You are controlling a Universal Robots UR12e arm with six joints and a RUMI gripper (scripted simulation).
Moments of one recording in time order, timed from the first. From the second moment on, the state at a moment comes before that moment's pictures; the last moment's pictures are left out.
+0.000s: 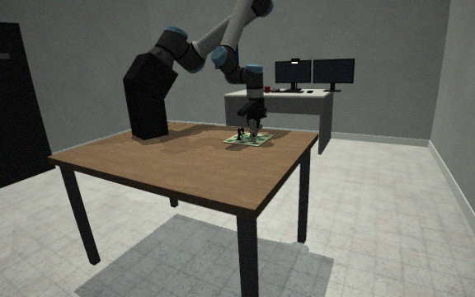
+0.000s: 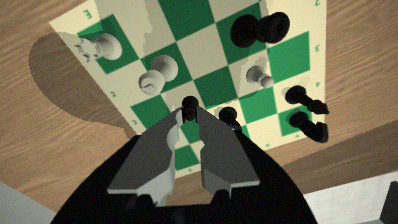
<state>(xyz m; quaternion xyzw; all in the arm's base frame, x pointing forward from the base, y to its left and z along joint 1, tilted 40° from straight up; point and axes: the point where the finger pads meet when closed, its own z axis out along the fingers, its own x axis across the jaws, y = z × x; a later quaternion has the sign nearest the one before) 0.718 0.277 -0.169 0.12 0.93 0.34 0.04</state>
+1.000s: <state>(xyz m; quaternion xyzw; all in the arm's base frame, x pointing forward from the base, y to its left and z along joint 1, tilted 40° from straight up) 0.711 0.219 -0.097 0.12 0.93 0.33 0.05</state>
